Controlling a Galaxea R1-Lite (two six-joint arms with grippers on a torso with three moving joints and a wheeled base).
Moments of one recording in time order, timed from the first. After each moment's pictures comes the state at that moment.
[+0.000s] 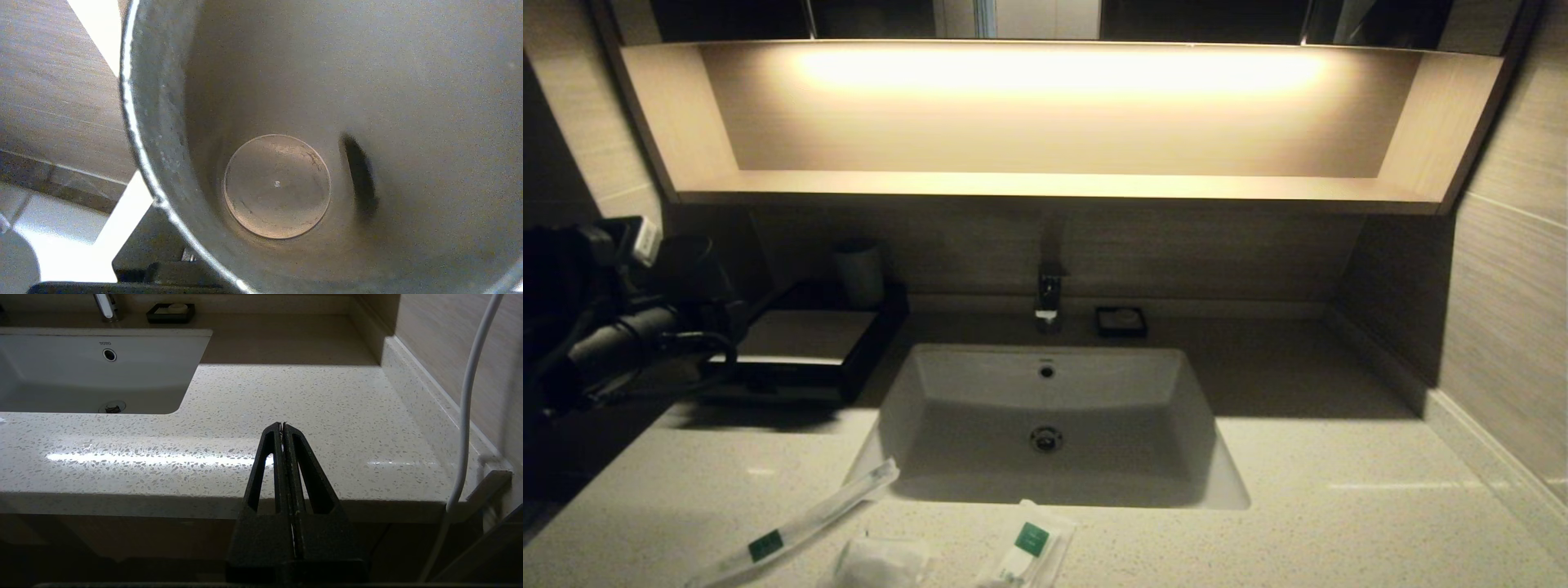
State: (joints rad) left arm 0.14 1.62 -0.78 -0.55 0.06 -0.01; right arm 0.00 0.00 0.00 0.00 0.00 0.00
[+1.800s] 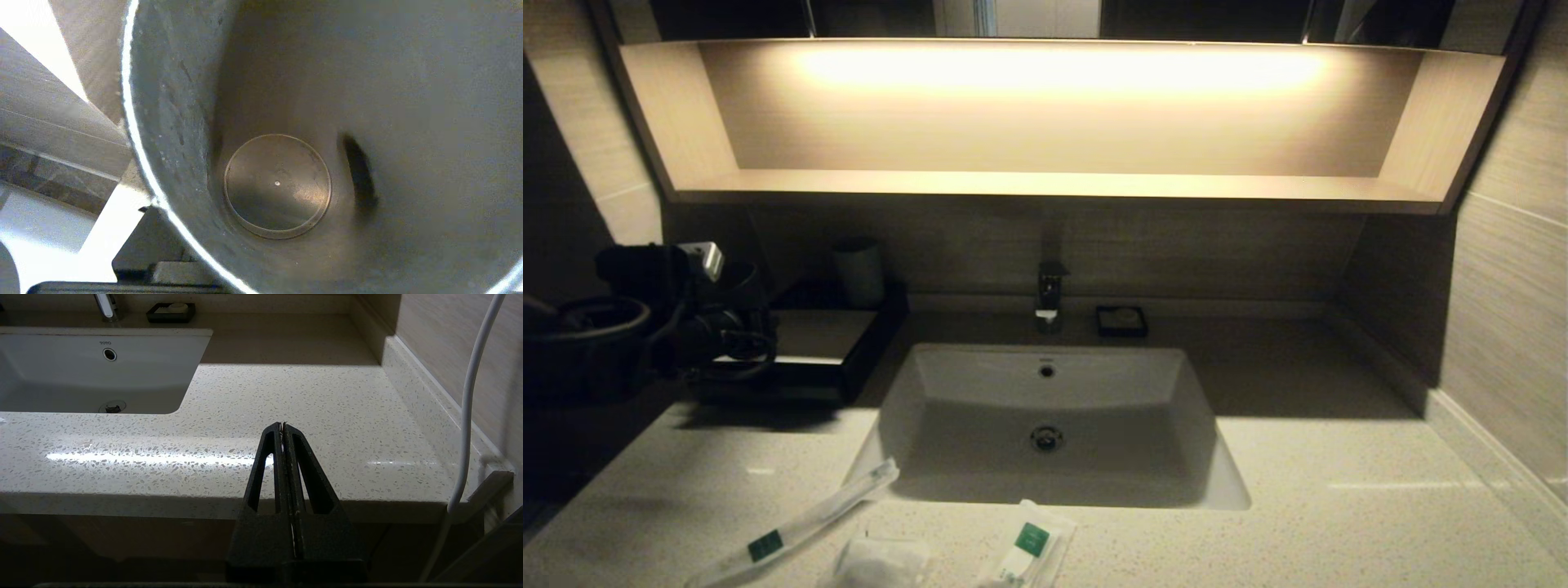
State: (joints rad) left arm 0.17 1.96 -1.02 -0.54 0.06 0.00; right arm 0.00 0.00 0.00 0.00 0.00 0.00
